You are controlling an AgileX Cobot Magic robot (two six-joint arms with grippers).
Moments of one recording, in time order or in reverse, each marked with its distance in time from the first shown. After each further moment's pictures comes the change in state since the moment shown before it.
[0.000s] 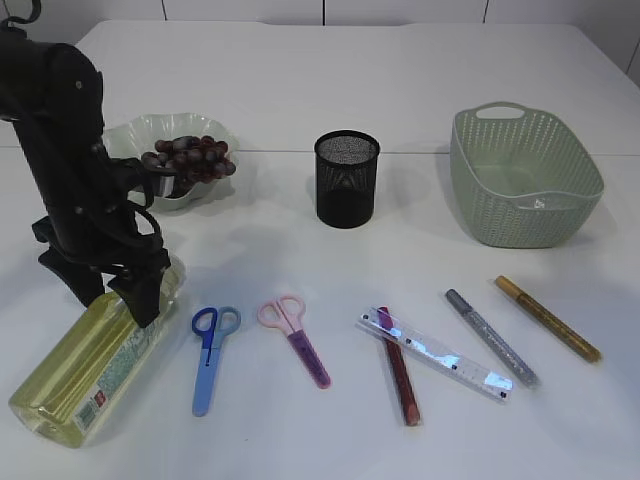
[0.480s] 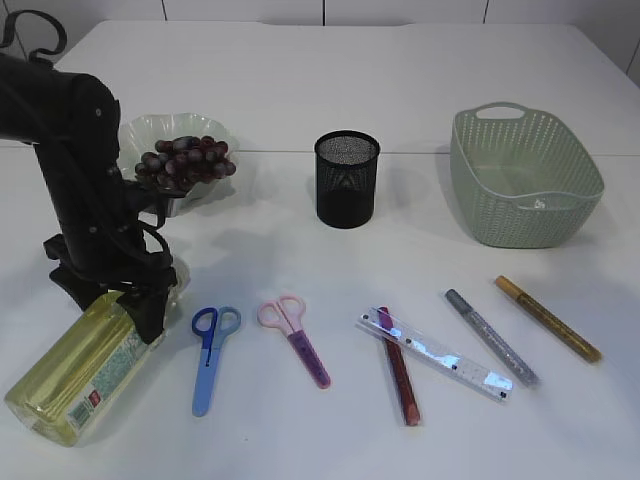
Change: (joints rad) left arm 0.000 0.072 -0.008 0.005 -0.019 0.000; right arm 0.000 0.000 0.000 -0.023 0.000 0.000
